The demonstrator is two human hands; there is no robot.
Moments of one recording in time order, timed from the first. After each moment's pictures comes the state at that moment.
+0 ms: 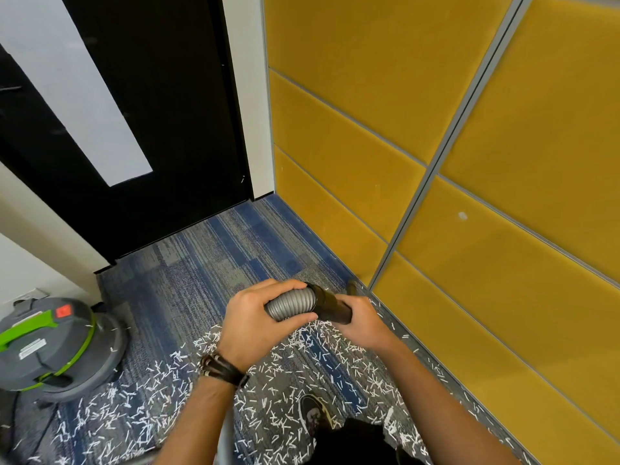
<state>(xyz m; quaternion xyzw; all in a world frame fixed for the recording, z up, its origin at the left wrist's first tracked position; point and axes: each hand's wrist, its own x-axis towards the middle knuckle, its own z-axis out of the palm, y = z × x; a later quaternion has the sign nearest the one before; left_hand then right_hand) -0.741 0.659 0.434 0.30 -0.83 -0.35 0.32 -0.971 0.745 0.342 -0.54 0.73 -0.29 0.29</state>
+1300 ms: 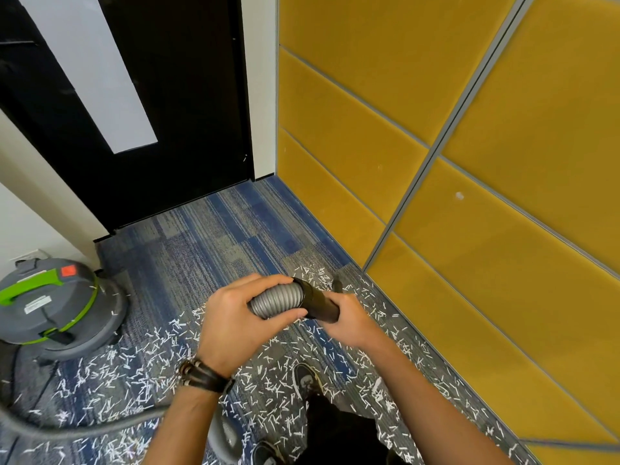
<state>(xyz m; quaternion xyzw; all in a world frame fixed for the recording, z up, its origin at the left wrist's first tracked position) -0.651 0.729 0.440 0.33 -0.81 -0.33 0.36 -0.884 0.800 0.339 -0.55 0.72 -0.28 0.32</state>
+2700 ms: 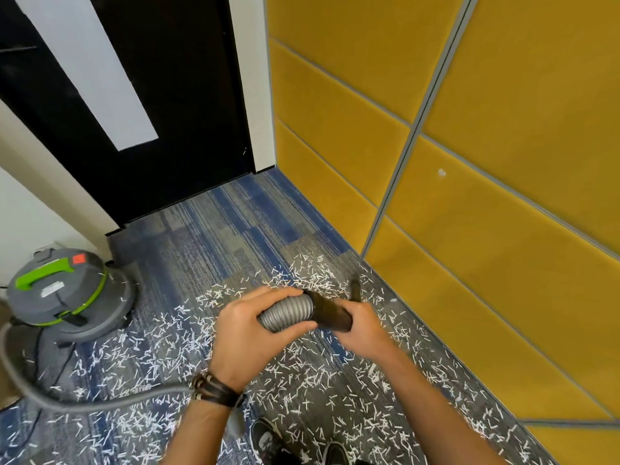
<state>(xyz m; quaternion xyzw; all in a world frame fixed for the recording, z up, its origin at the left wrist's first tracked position) -0.693 0.847 0.432 0.35 -0.81 -0.34 0.33 -0.925 0.921 0.321 -0.53 0.72 -0.30 0.32</state>
